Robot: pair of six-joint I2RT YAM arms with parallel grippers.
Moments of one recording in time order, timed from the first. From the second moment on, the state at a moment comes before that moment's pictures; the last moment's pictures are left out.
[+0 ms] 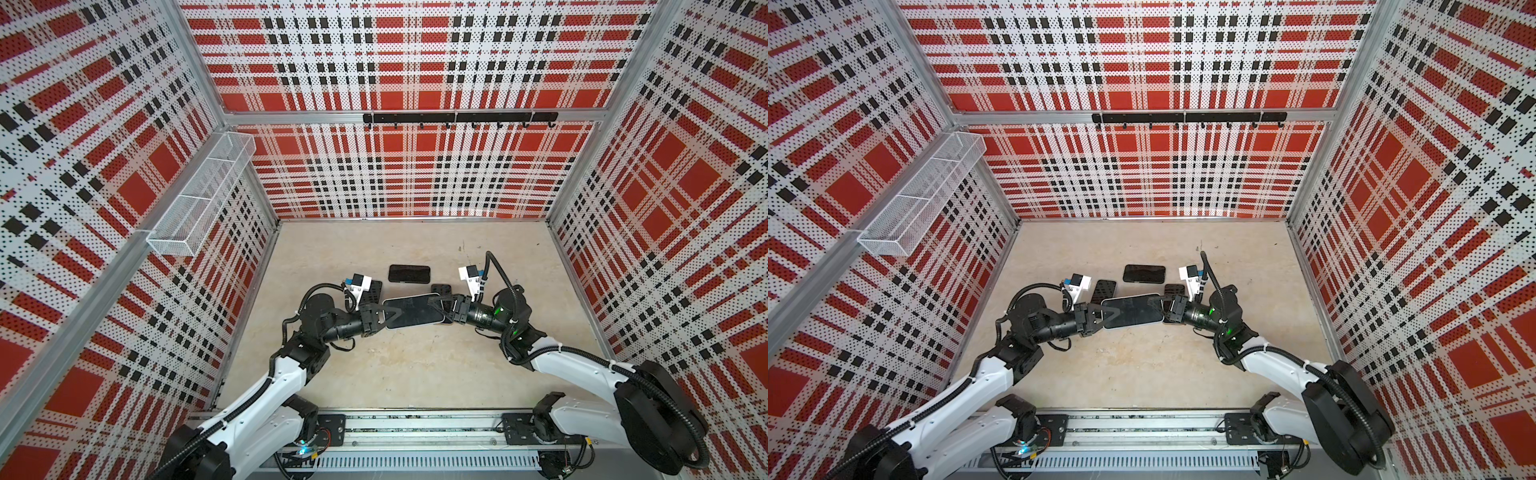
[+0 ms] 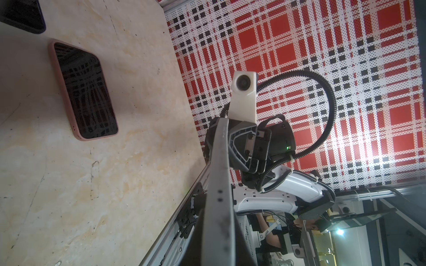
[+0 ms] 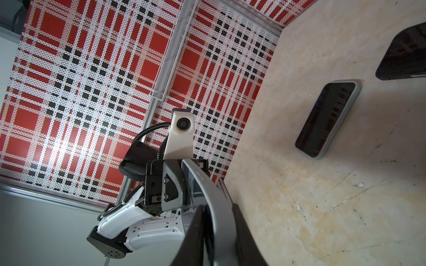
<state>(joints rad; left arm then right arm) -0.43 0.91 0.44 0.36 0.81 -1.12 0.60 1.21 0.47 0.74 -0.62 1.12</state>
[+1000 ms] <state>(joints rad) -0.35 0.65 0.56 -0.33 0.37 -0.81 0.85 1.15 0.45 0.34 -0.22 1.07</state>
